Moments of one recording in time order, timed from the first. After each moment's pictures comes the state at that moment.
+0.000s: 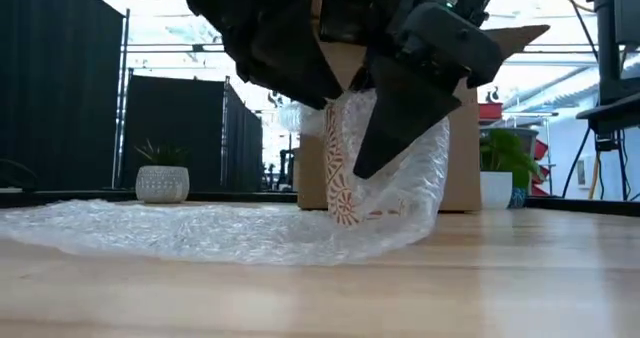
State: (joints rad) left arm -0.34 1.71 1.12 -0.25 -0.43 -0.36; right arm 0.33 1.94 1.32 -0.50 0.22 0.19
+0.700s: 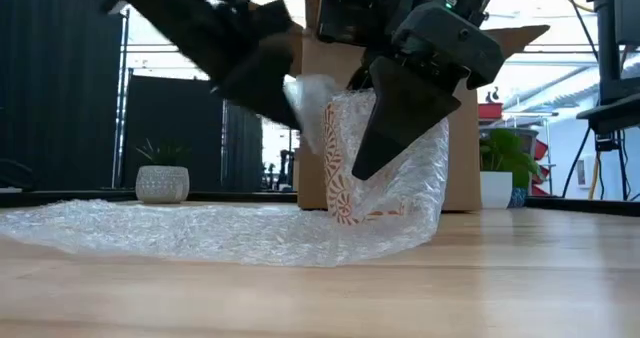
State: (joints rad) left arm -0.24 1.64 0.91 0.04 -0.61 -0.16; right arm 0.33 1.94 1.32 -0.48 0.21 0.18
